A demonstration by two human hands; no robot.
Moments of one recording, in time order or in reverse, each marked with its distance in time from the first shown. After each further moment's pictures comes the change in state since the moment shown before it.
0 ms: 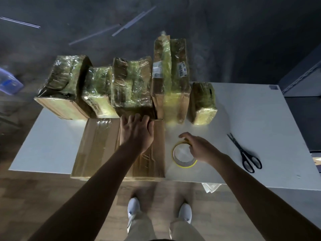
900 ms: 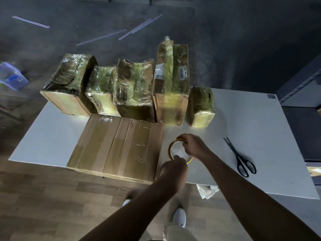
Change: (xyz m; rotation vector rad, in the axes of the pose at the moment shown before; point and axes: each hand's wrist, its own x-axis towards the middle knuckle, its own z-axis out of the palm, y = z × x) left_hand -0.088 0.124 0.012 -0.057 -0.469 0.254; right_hand 0.009 -0.012 0.003 0.132 0.143 0.091
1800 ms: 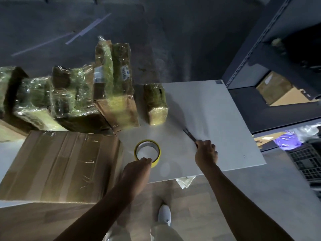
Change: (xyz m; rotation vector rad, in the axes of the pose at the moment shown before) left_hand 0.028 -0.003 0.027 0.082 0.279 0.213; right_hand -0.077 0.146 -0.029 -0.296 0.328 0.597
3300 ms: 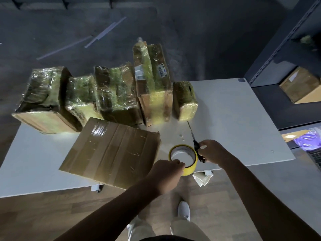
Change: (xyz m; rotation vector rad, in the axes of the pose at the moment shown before) left_hand -0.053 -0.037 -0.044 -0.130 -0.061 0.346; right_hand -0.068 -0.097 -0.042 0.534 -0.407 -0.040
